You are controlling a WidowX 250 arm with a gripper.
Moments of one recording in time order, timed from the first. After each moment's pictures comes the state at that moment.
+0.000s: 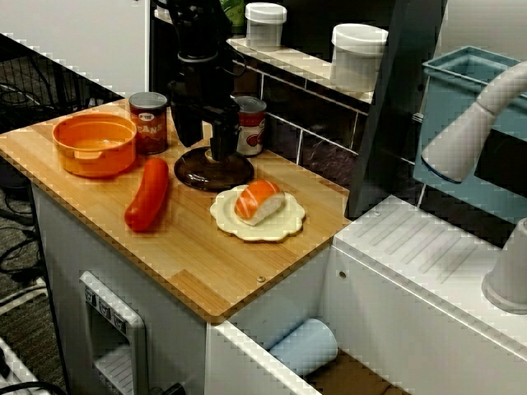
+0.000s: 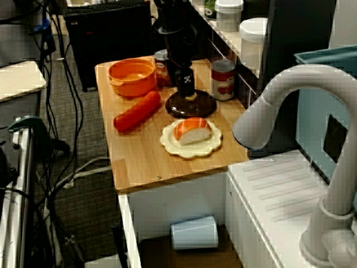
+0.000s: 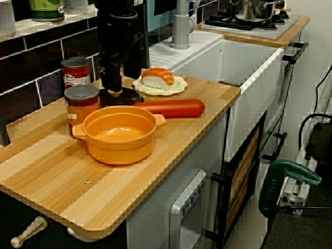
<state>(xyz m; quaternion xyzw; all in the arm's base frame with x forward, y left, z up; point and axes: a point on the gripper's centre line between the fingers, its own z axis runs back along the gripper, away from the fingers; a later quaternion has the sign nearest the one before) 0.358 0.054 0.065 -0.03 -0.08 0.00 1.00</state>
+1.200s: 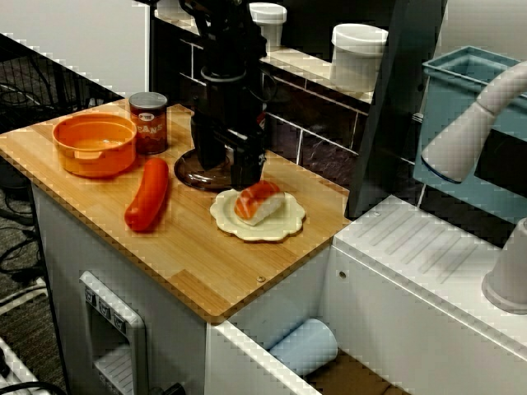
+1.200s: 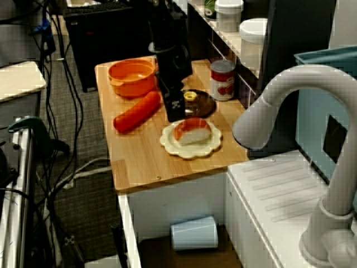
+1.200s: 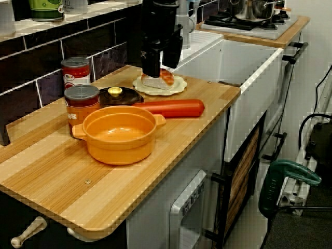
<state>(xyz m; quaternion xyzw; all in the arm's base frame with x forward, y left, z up) 0.326 -0.013 0.066 -0.01 -0.06 -0.05 1.00</state>
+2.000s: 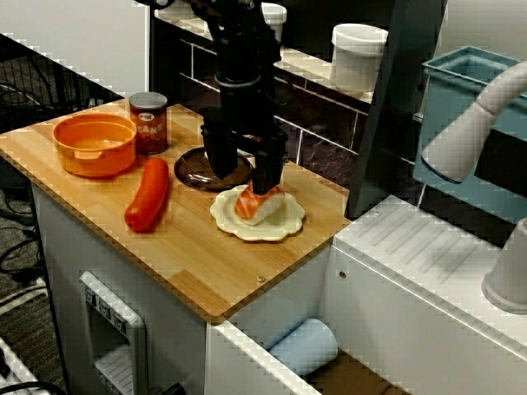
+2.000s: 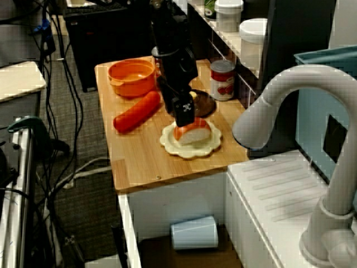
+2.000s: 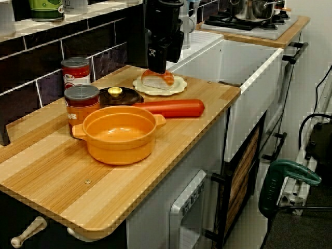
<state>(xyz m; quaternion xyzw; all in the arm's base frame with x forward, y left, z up) 0.331 -0.031 0.068 -0.03 -0.08 0.03 1.00</state>
